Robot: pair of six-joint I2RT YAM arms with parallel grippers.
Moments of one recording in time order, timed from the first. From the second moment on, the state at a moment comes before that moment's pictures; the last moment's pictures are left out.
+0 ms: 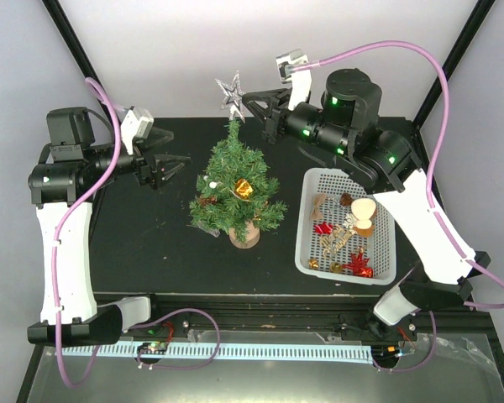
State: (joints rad) left arm 0.10 1.20 1.72 -1.09 1.08 0.36; right arm 0.82 1.57 2.19 -0.68 -0.16 0.30
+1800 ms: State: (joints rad) left arm 0.10 1.21 1.70 -1.11 1.11 0.36; right arm 0.82 1.59 2.22 -0.70 -0.13 0.29
